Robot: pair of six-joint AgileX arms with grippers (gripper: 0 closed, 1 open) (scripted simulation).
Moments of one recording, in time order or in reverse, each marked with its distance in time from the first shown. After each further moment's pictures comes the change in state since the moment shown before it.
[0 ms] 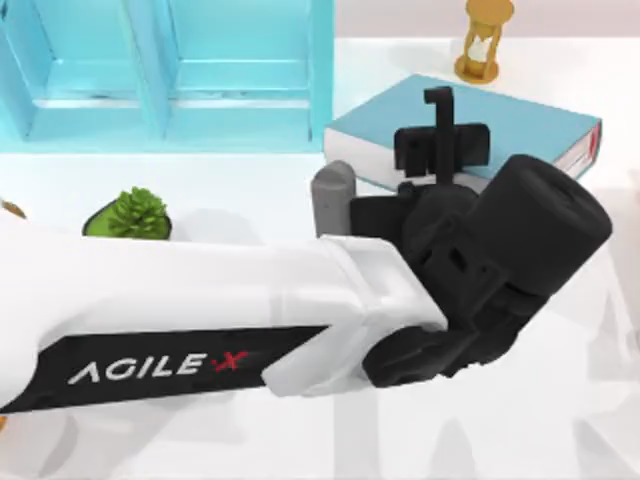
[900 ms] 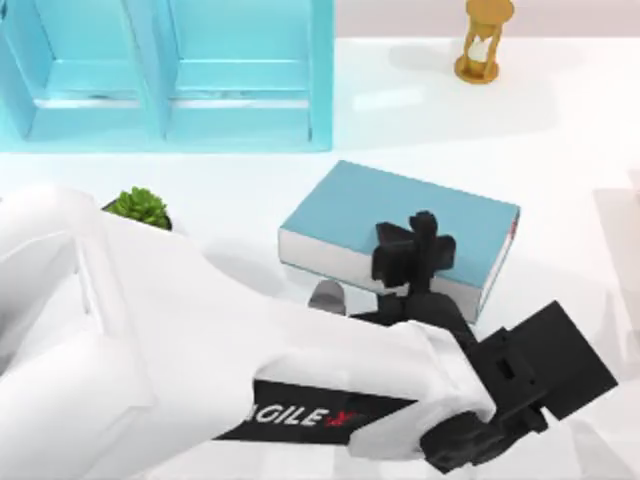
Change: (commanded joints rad) left arm -0.070 0.207 -0.011 -0.259 -0.289 -0.359; right arm 0.000 0.000 0.000 0.000 0.000 0.000
